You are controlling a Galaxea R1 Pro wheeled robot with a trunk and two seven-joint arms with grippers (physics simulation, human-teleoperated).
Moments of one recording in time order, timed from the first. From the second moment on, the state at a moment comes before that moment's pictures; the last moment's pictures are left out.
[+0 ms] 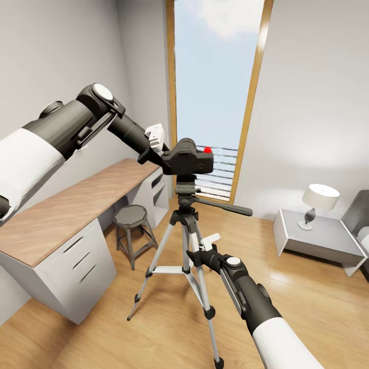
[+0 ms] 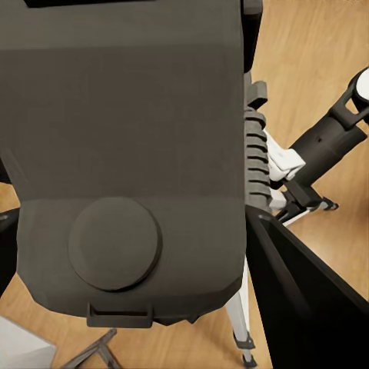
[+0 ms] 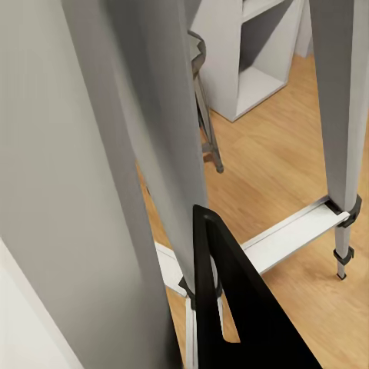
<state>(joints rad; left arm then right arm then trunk) -1.80 0.19 -0.94 -0.76 0.14 0.46 -1.44 -0.62 0.14 0.17 -0.96 0.11 0.34 0.33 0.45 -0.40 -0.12</state>
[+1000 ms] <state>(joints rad) -1.77 0.19 -0.94 -0.75 0.15 0.46 -1.39 -0.62 0.14 0.17 -0.96 0.11 0.34 0.33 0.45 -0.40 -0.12</state>
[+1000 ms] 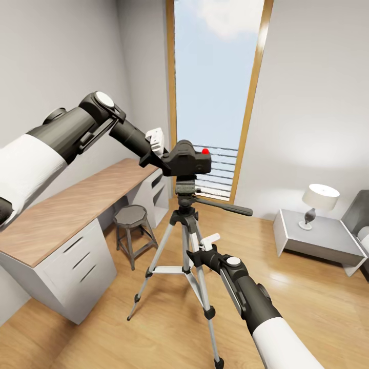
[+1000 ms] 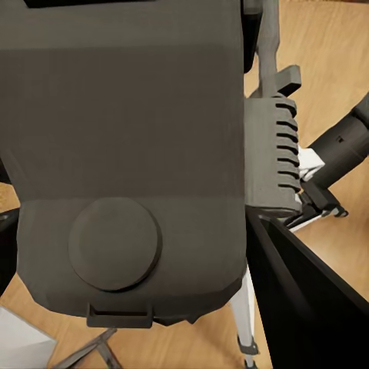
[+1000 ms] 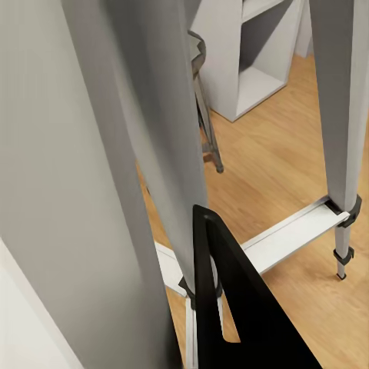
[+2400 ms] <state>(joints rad) -1.76 0.20 -0.90 -0.80 0.16 0.48 -1.39 -0.62 0.13 0.17 -0.96 0.12 0.34 0.33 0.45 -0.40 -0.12</state>
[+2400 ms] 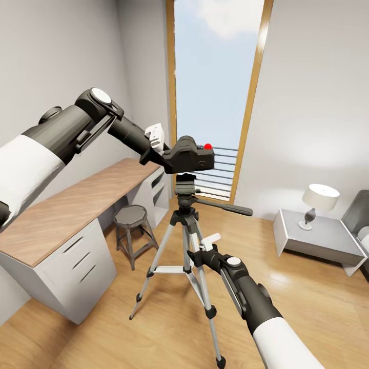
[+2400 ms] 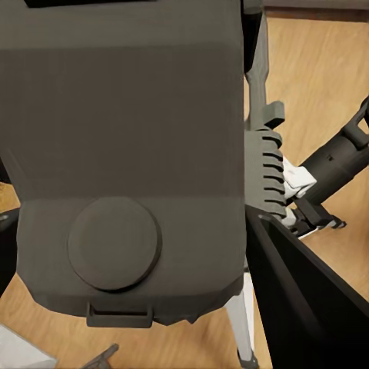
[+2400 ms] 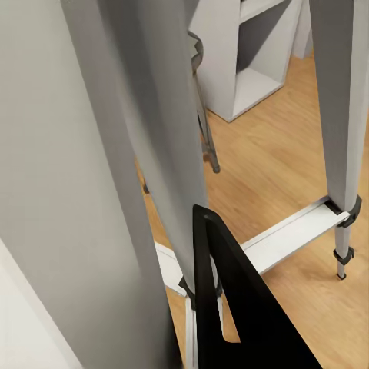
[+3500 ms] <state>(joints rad) -1.76 0.22 -0.91 -0.81 0.14 0.48 -1.39 -0.62 0.13 0.17 -0.96 0.12 0.34 0.33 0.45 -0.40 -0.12</state>
